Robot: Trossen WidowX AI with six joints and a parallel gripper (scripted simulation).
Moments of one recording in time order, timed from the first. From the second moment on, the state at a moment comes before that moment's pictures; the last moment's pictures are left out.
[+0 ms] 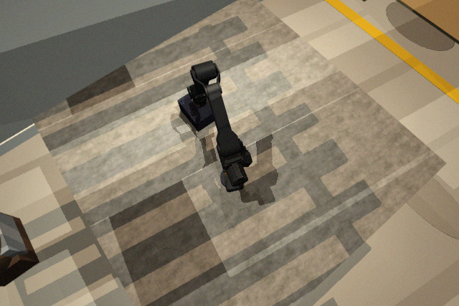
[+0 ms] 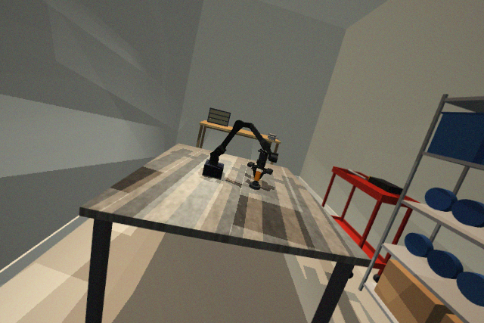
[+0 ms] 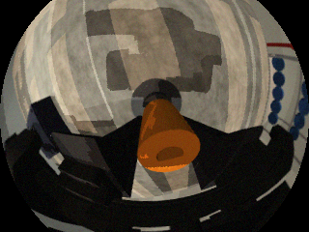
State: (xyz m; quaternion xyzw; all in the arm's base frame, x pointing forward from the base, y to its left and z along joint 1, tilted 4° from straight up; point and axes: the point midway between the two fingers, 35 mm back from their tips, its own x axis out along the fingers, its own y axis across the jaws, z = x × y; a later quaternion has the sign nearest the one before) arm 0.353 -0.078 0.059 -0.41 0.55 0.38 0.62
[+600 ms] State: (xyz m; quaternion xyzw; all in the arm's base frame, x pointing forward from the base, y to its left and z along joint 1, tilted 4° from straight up) arm 0.353 -0.078 0.058 -0.41 0.55 0.38 0.62
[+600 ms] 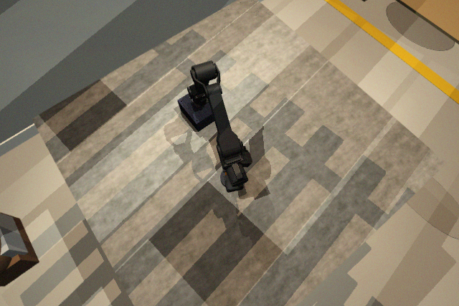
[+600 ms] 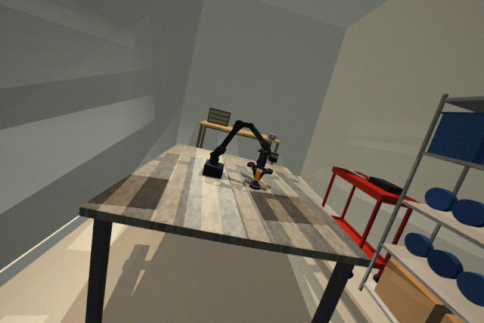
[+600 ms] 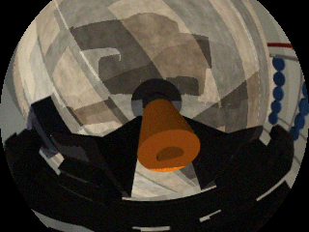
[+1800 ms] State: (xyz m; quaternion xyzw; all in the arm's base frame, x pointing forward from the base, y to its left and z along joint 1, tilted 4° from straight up) arm 0.352 -0.078 0.058 -0.47 0.51 0.44 0.57
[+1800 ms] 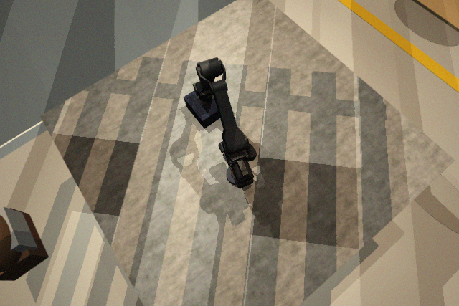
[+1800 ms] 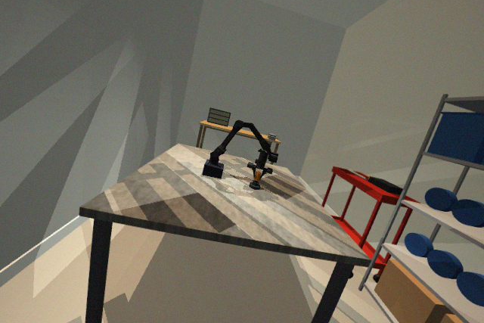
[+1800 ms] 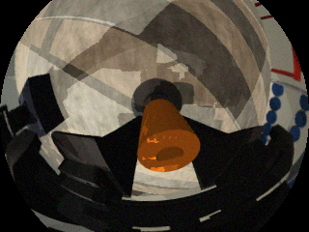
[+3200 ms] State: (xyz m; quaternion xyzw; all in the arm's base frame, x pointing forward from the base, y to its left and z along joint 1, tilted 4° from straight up) arm 0.353 -0.078 0.060 -0.53 0.46 0.49 0.52
